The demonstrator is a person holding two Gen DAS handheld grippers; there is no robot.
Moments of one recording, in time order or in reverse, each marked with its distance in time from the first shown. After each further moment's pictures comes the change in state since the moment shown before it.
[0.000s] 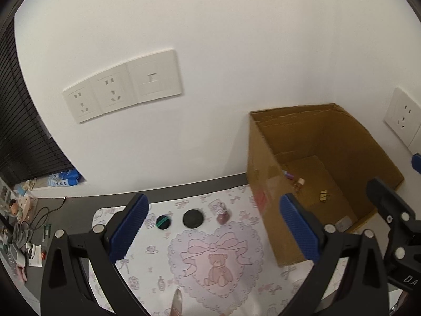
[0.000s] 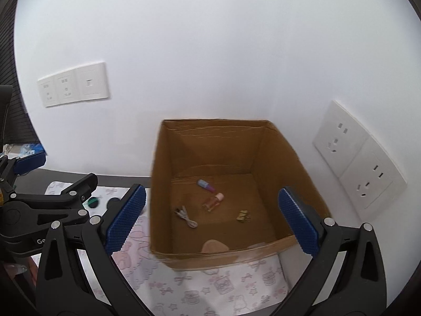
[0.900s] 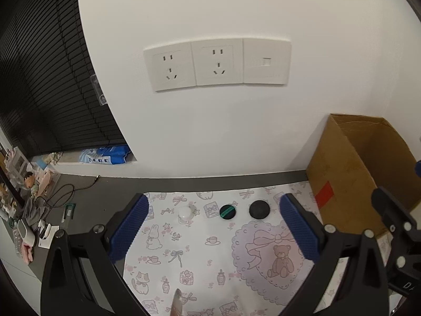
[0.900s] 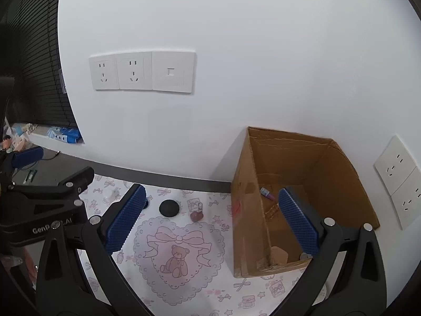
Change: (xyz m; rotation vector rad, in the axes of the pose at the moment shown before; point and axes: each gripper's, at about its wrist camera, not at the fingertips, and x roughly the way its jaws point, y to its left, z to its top) left arm 0.000 0.142 -0.031 -0.135 0.023 0.109; right arm 0.008 0.141 0.012 -0.127 0.013 0.106
